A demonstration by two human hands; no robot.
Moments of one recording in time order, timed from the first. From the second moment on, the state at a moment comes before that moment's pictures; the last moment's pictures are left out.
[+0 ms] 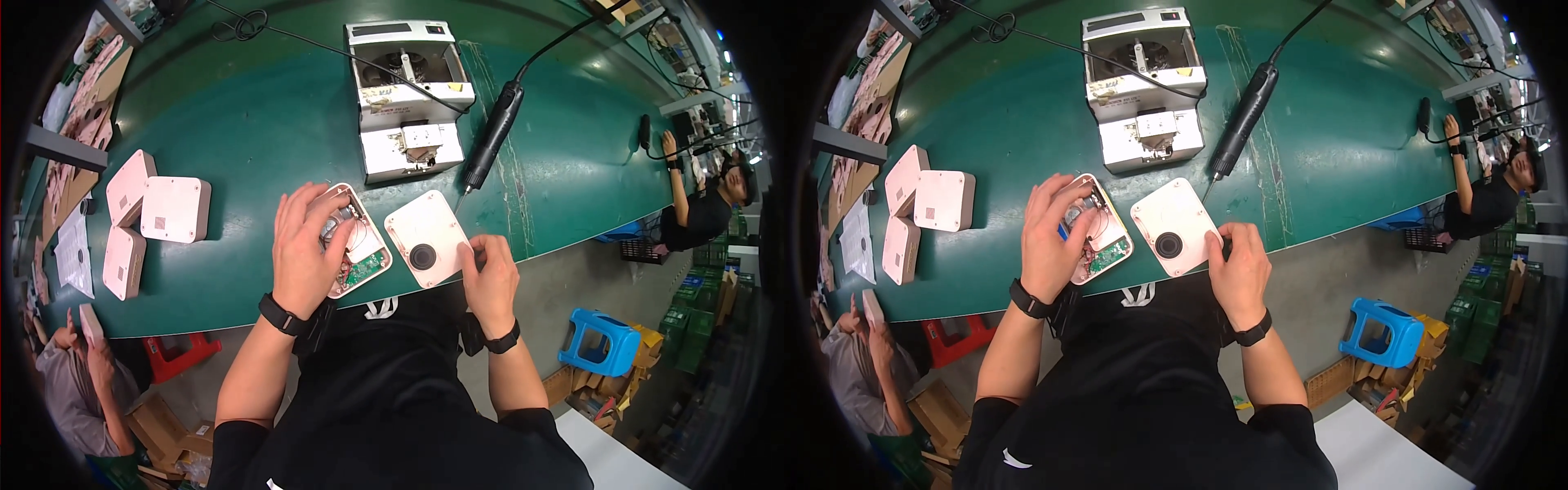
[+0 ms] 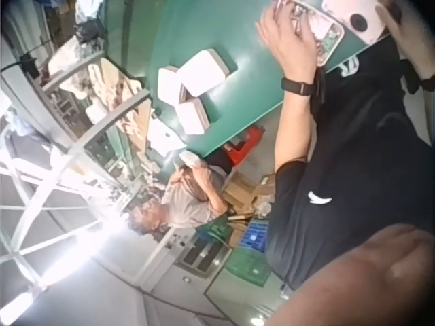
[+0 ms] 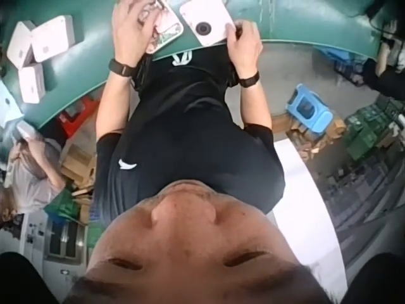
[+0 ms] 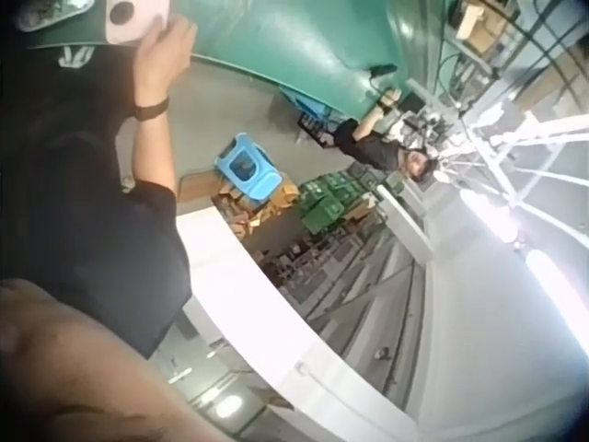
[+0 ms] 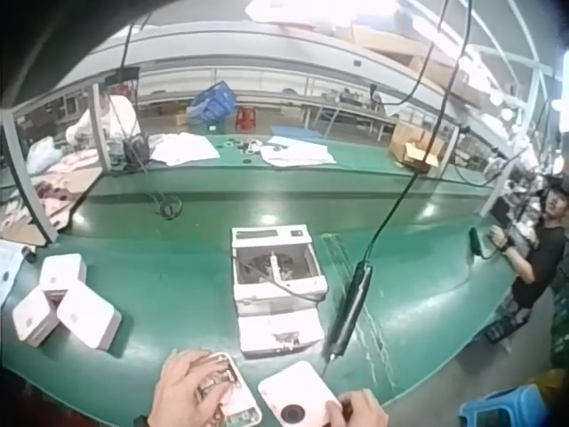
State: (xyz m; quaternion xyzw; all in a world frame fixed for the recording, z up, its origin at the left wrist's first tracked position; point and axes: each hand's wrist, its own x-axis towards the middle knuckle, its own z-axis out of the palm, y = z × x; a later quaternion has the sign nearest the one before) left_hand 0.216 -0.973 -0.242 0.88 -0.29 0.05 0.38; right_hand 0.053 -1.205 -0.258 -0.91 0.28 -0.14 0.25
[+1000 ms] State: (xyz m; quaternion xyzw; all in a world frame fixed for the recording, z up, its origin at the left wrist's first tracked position) left_hand 0.216 -0.953 -0.217 0.87 -0.26 0.04 0.42; right_hand 0.047 -1.209 -0.218 -0.68 0.35 -0.11 0.64
